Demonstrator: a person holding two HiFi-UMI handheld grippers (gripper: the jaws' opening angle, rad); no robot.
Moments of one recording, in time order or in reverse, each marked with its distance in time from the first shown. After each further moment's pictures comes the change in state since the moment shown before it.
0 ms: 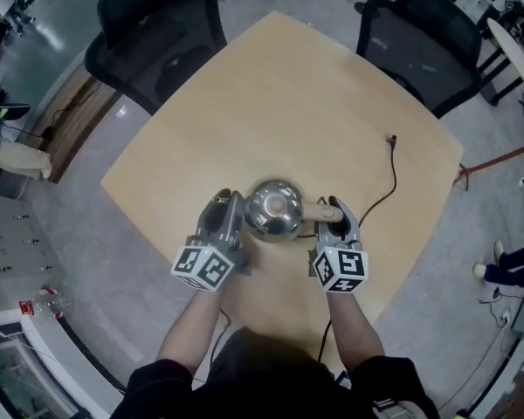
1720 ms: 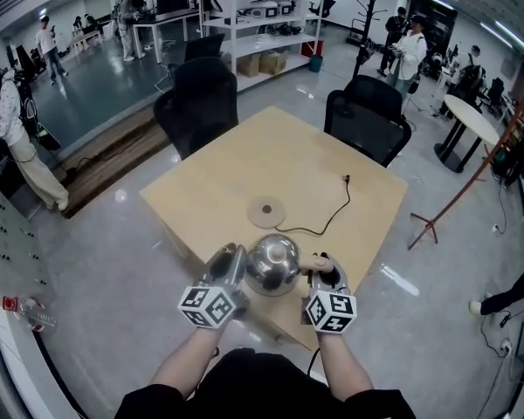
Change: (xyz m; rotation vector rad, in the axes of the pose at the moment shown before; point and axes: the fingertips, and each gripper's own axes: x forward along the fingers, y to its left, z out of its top) left arm -0.158 -0.118 0.010 0.097 -0.087 -0.106; right arm -0.187 0.041 0.021 -0.027 -0.156 -0.005
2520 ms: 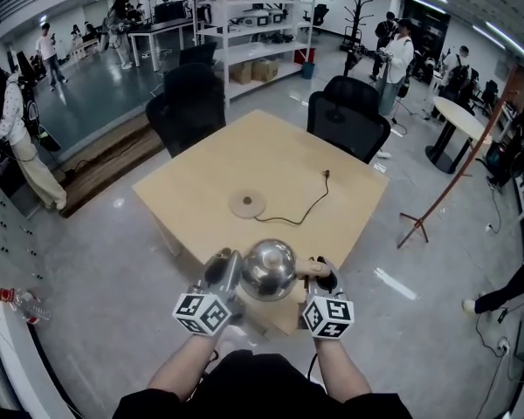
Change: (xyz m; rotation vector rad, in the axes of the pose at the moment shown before) left arm -0.034 -0.079 -0.018 0.034 -0.043 -0.019; right arm -0.076 -0.032 0.017 -0.002 -0.044 0.018
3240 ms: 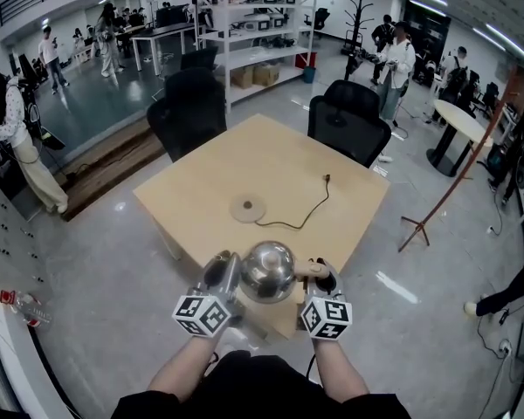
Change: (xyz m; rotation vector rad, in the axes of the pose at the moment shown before) left arm 0.004 0.006 0.003 -0.004 -0.001 0.012; right arm 0.009 0.001 0.002 0.007 -0.013 -0.010
